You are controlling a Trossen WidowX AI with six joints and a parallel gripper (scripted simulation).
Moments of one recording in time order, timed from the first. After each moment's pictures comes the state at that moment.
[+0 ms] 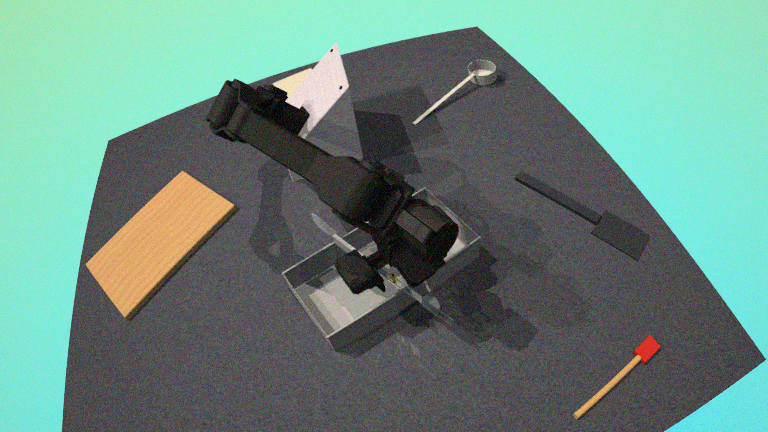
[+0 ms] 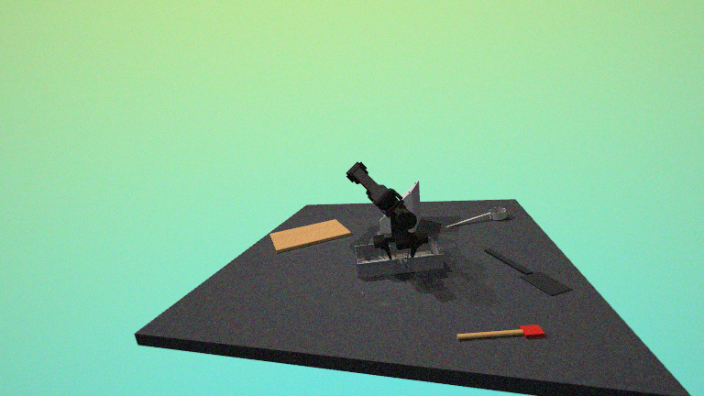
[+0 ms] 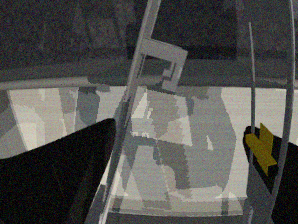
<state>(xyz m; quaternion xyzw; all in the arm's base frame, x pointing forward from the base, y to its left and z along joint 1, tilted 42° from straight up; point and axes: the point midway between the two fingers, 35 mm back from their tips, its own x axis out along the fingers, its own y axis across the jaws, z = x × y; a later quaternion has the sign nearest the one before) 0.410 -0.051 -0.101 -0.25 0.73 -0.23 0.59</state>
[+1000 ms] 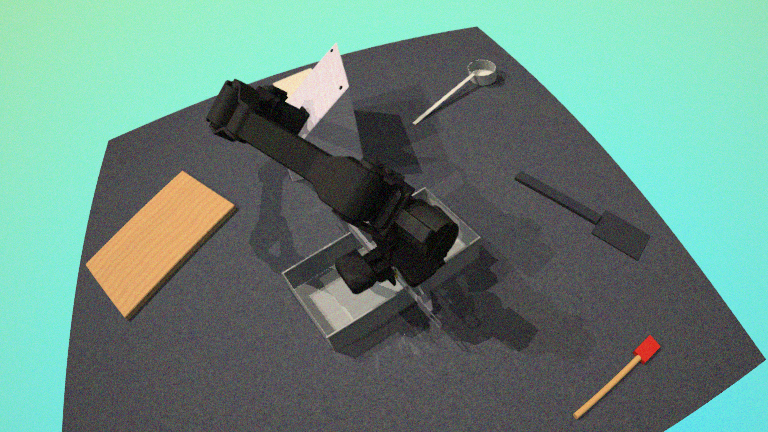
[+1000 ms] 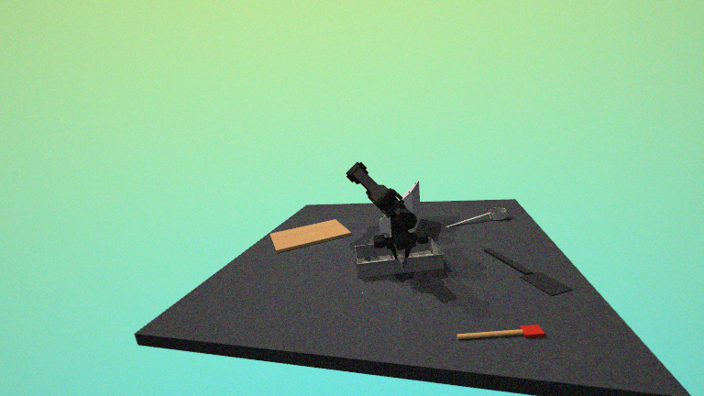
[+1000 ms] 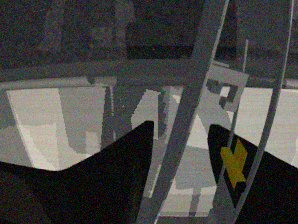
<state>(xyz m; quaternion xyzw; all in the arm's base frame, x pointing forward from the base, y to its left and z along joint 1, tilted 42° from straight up) 0.411 -0.051 -0.101 -0.25 0.73 -0.23 0.59</state>
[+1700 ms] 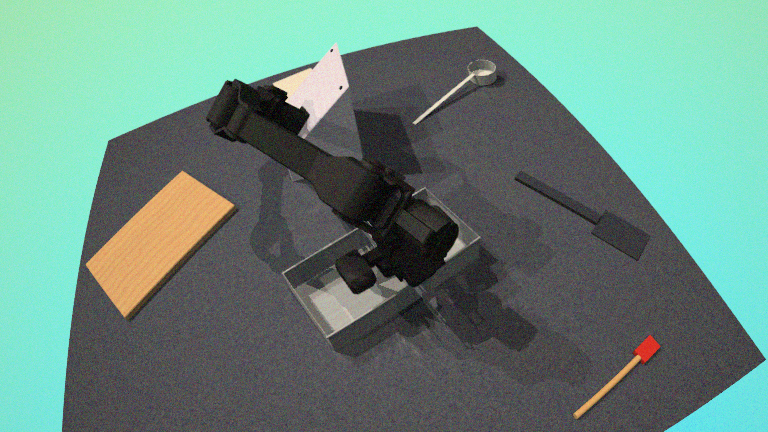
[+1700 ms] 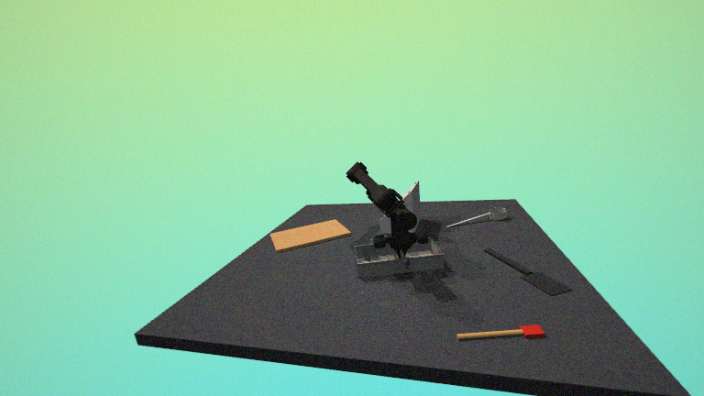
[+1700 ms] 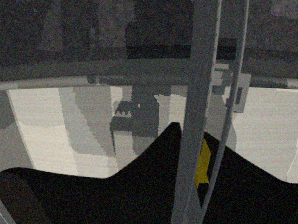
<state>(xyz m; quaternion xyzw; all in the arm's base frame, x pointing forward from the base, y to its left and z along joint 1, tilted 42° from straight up) 0.410 -0.051 -0.101 -0.25 0.73 -0.23 0.59</state>
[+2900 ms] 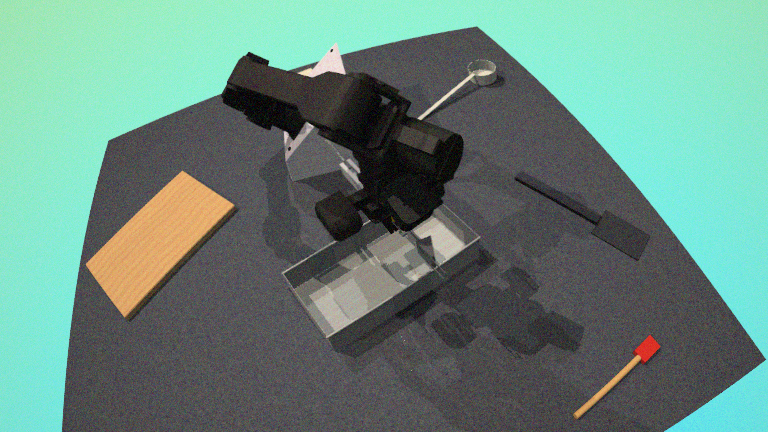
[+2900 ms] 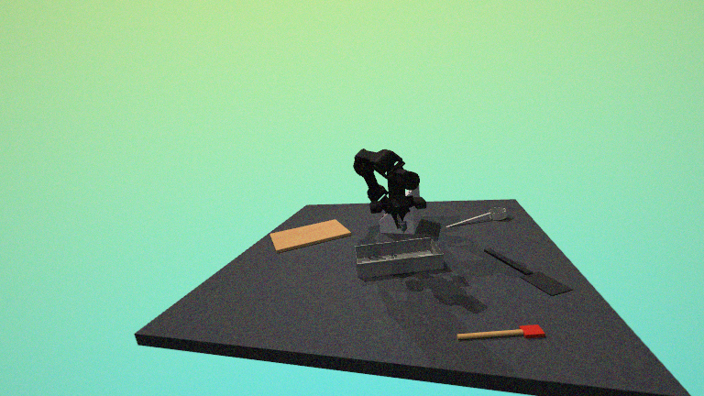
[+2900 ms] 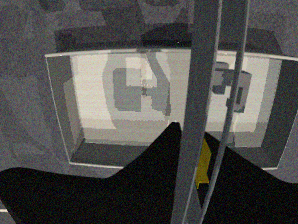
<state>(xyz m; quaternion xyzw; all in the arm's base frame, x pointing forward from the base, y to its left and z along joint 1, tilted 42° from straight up) 0.433 0.029 -0.004 -0.25 0.73 -0.22 0.59</state>
